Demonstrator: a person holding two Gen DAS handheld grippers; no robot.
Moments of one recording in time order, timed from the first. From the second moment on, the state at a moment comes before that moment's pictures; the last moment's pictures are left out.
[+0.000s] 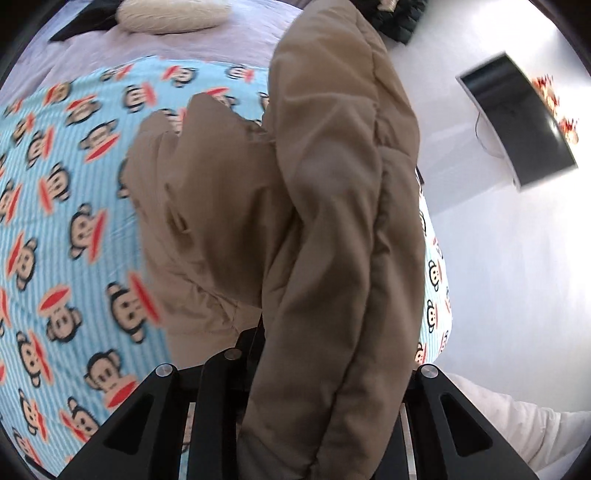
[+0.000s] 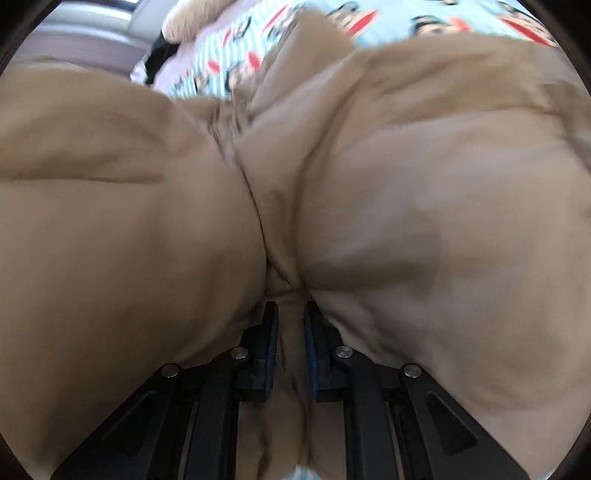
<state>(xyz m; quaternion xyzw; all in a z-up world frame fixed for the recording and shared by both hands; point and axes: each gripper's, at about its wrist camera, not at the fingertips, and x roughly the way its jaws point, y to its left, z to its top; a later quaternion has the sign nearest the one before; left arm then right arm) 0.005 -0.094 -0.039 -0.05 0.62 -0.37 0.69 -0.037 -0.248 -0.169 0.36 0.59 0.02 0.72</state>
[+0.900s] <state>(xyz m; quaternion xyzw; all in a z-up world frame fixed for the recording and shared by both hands) -0.006 -0.227 -0.093 -0.10 0.63 -0.43 0.64 -0.178 -0.410 -0.092 0.50 0.50 0.09 0.71</state>
